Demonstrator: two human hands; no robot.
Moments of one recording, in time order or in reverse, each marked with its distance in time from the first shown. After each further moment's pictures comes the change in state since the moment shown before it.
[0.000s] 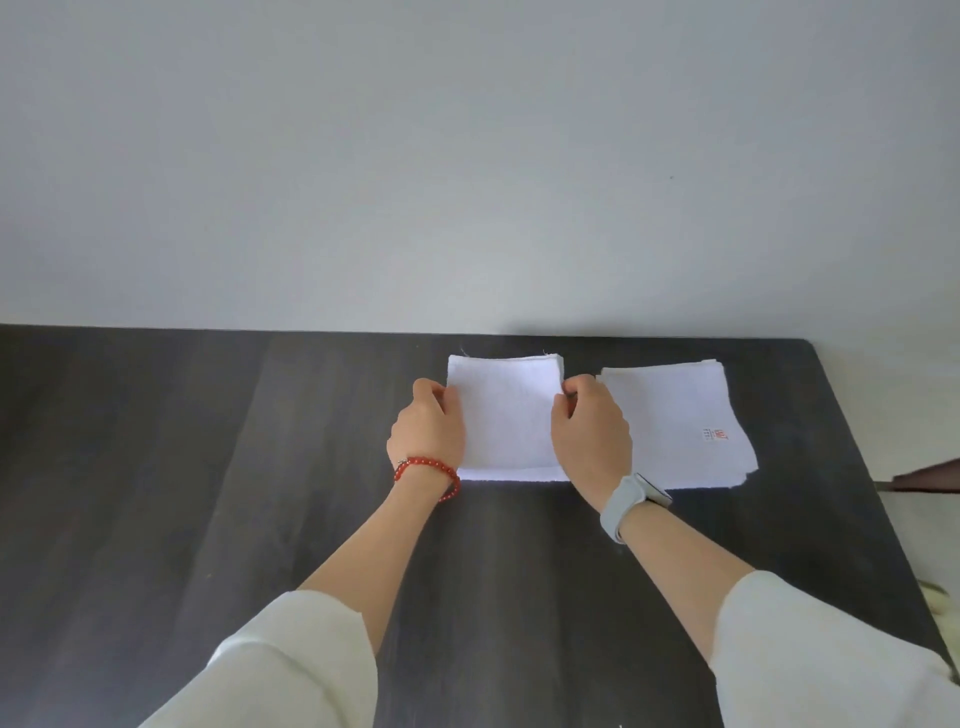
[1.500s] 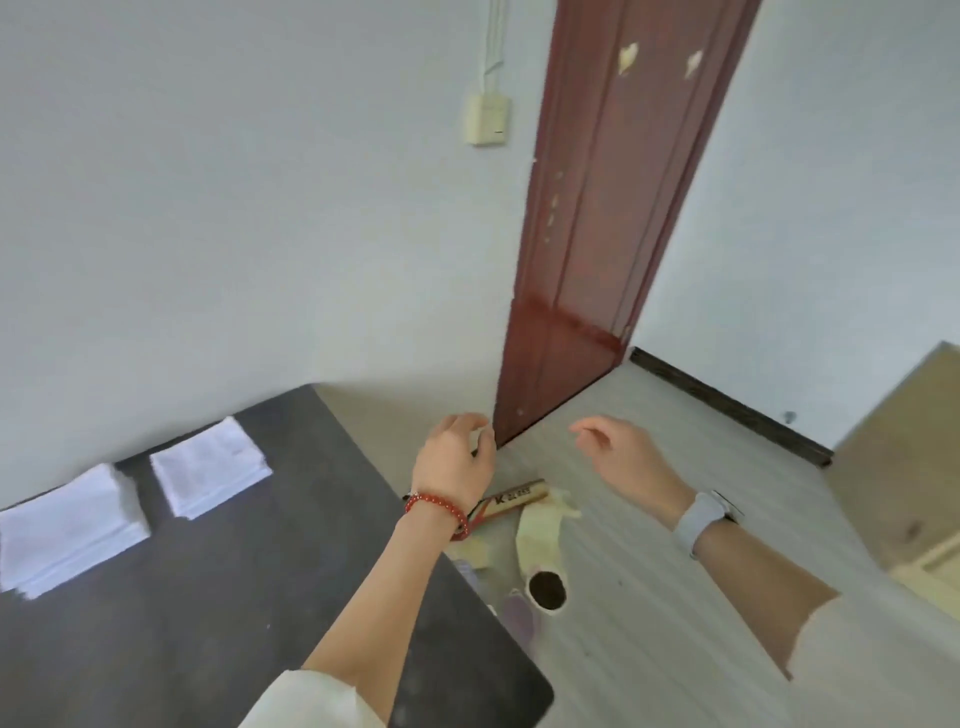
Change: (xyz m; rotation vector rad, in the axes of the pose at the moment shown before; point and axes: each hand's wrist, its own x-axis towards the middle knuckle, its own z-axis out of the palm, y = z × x) left_hand -0.495 0.198 0.057 -0.159 -0.489 1.084; right_hand -0.379 0.245 -0.434 0.021 0.380 0.246
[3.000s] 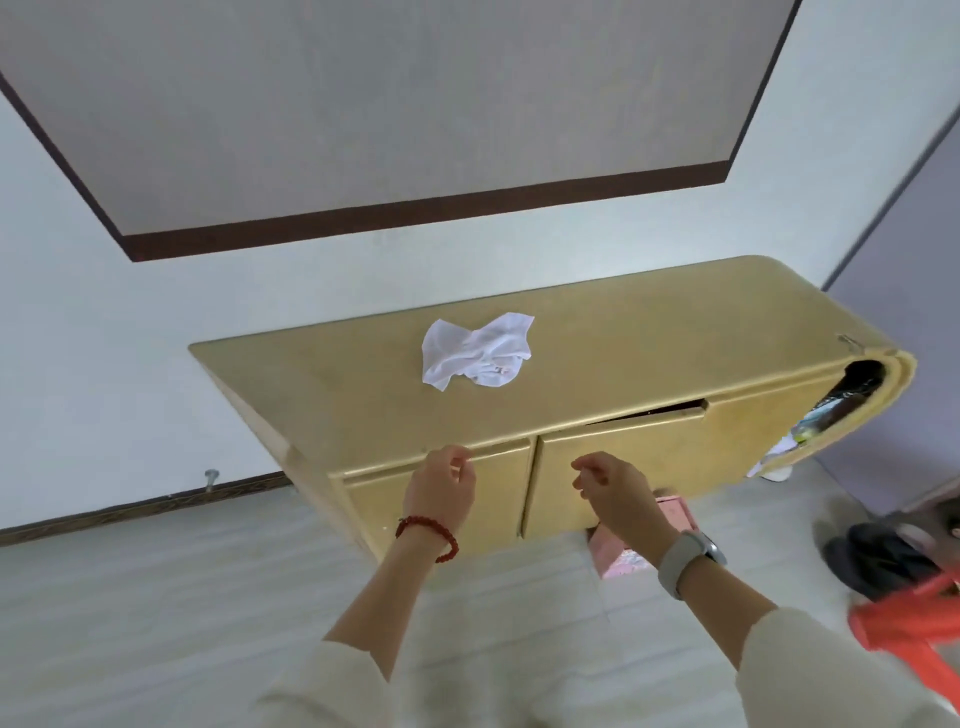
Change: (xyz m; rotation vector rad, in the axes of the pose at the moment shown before) left_hand 0.017 0.862 1.167 -0.043 -0.937 0.428; right_hand -0.184 1.088 -0.769 0.237 0.688 1.062
